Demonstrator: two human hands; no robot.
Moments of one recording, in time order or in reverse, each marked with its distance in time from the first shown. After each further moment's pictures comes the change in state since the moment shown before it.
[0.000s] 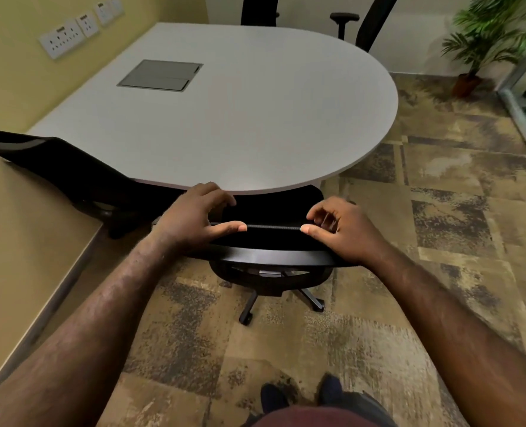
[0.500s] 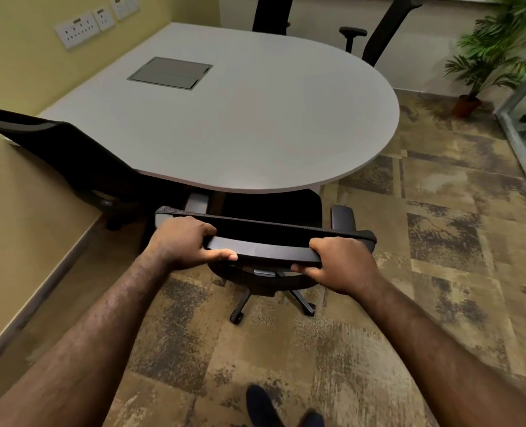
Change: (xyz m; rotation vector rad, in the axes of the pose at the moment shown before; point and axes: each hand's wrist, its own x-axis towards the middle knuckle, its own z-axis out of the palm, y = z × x) left_hand -0.047 -0.007 0.029 0.344 -0.125 -0.082; right_hand -0.040 -0.006 0.022 -0.657 -0.228 -0.084
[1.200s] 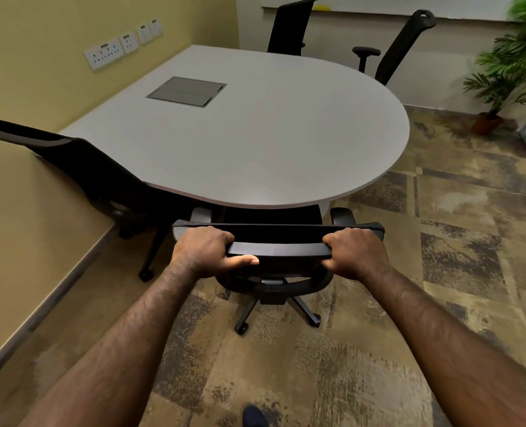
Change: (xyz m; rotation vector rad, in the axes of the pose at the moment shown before) left_hand 0.037 0.049 0.006 0.063 0.119 -0.081; right_hand 0.042 0.075 -0.007 -0.222 0.050 -0.048
